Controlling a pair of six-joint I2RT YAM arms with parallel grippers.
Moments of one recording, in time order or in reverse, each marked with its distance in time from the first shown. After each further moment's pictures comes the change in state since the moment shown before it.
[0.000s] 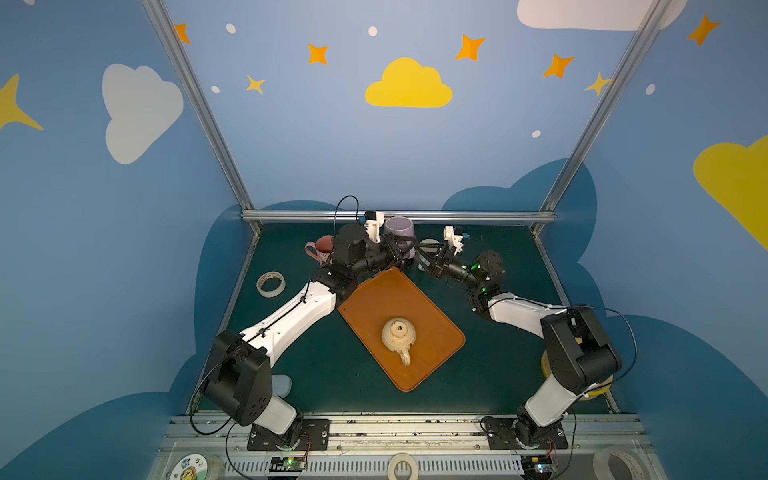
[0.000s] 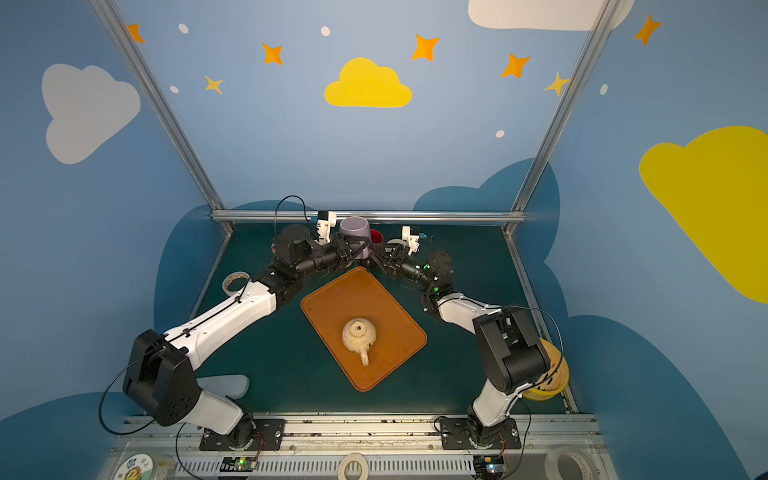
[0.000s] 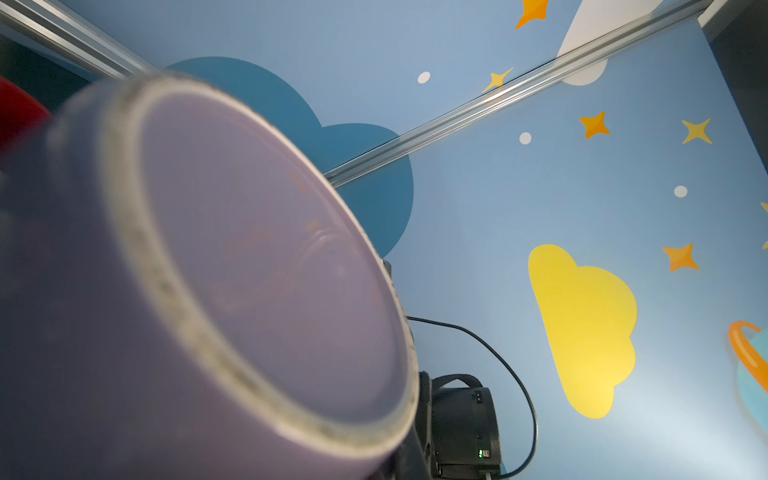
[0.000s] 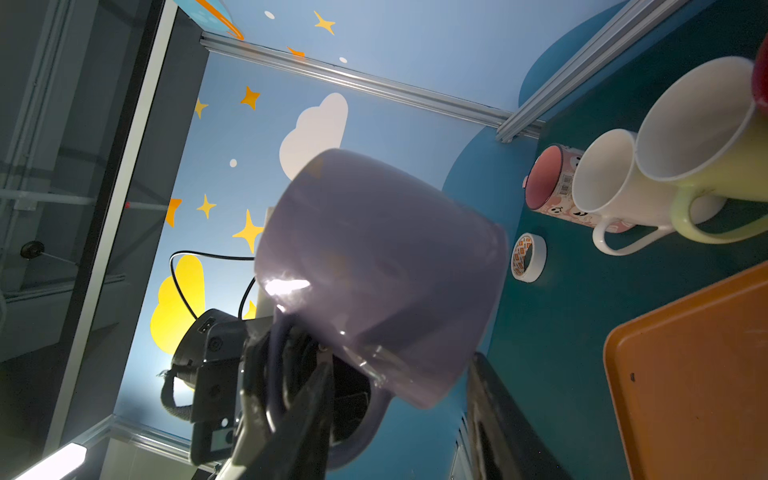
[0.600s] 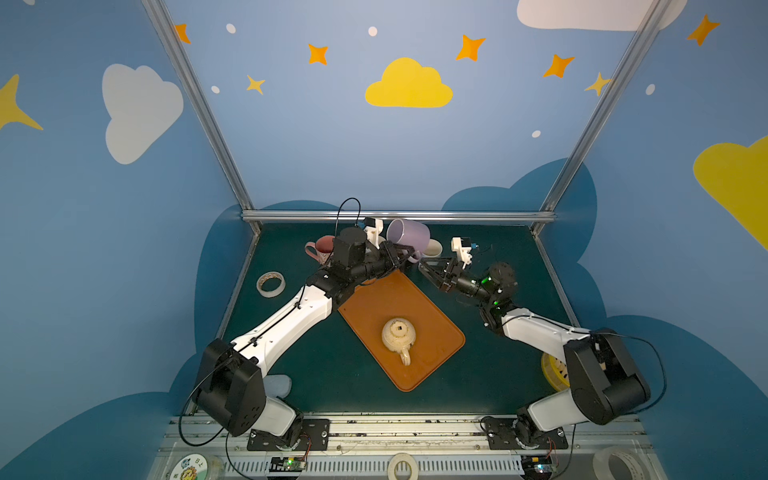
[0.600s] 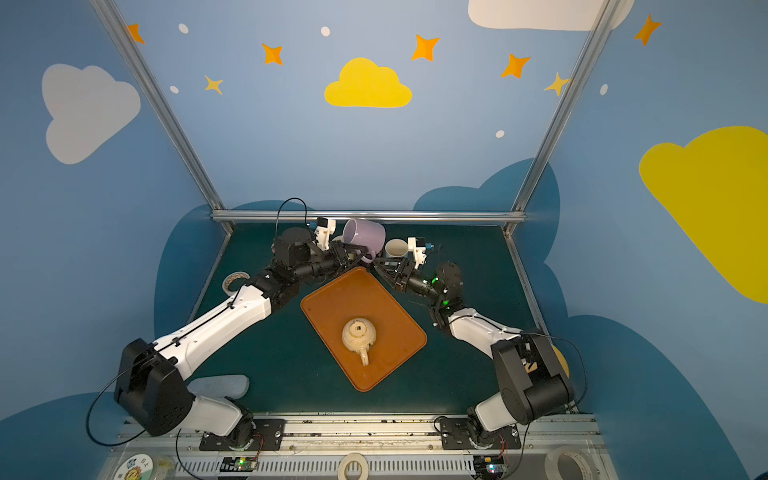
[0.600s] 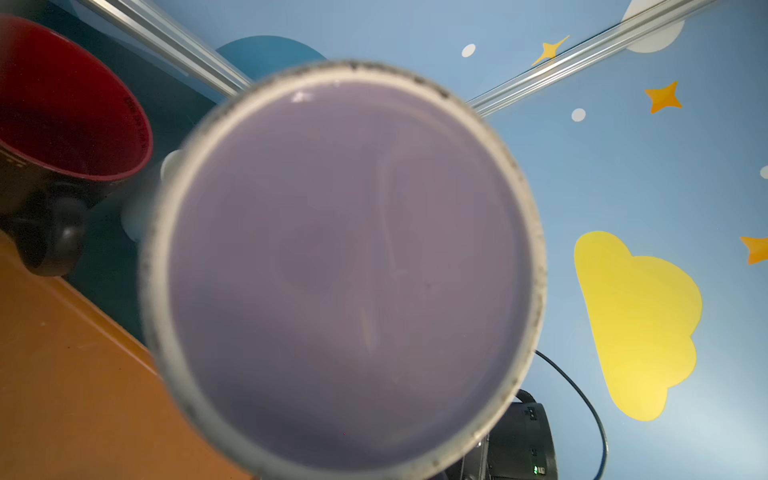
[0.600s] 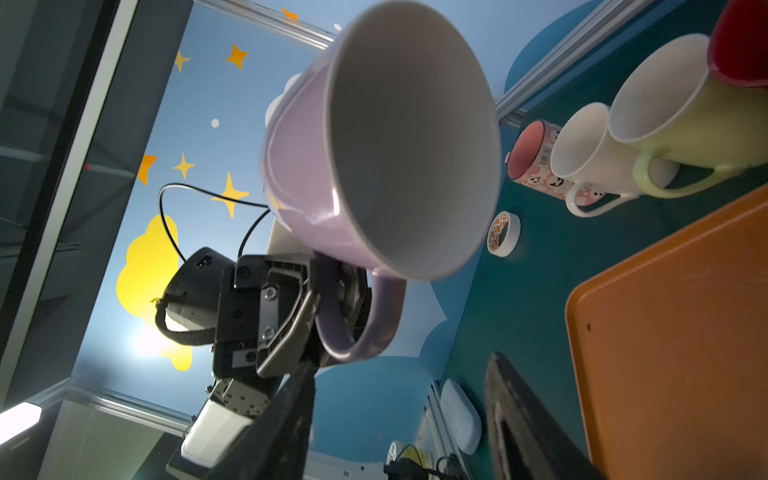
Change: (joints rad) left arm -0.017 -0.050 -0.005 -0.157 -0.037 0.060; right arm 0.000 -0.180 -0.144 -0.105 -0.026 -0.136
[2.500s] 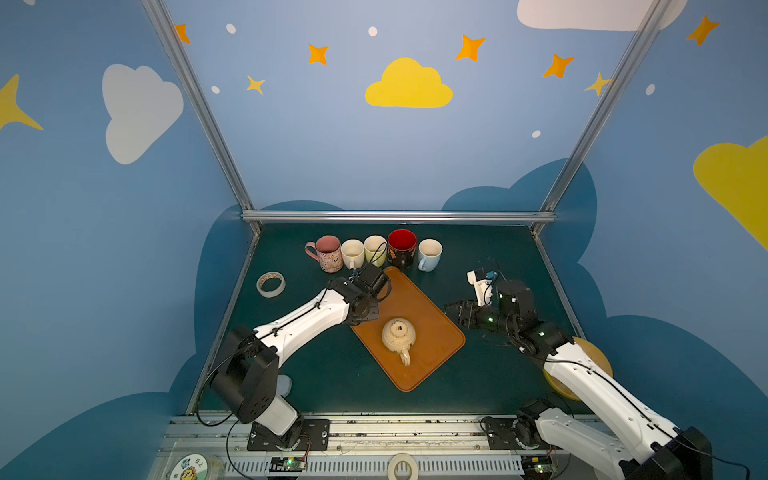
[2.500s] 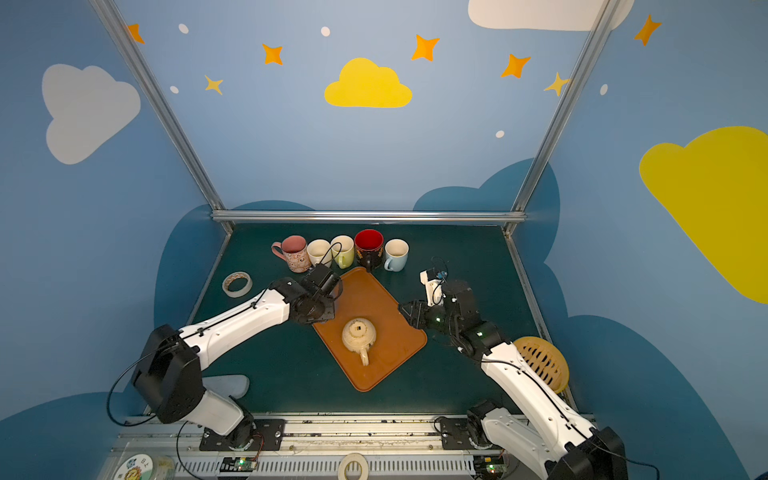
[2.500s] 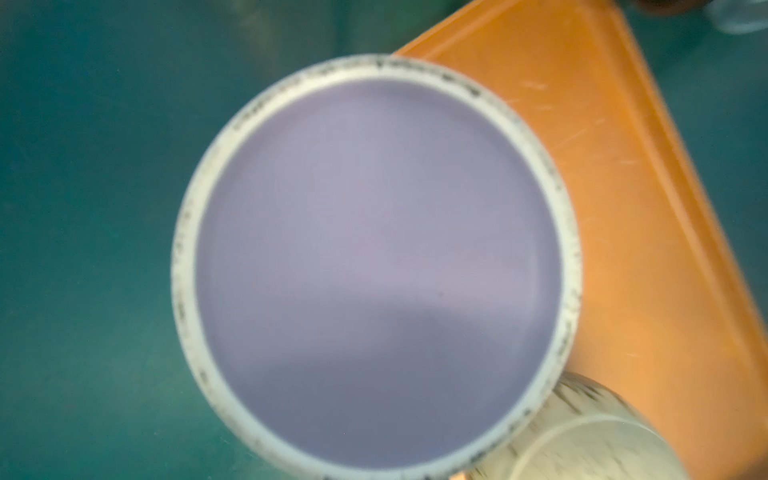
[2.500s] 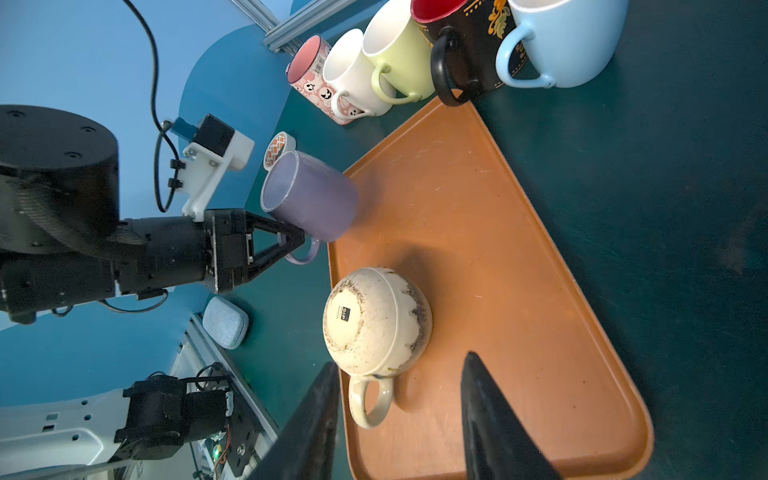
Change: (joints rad) left arm -0.096 0.064 -0.043 -0.883 -0.654 0.309; right arm 0.053 -0.547 -0.040 -1.247 0.357 -0.821
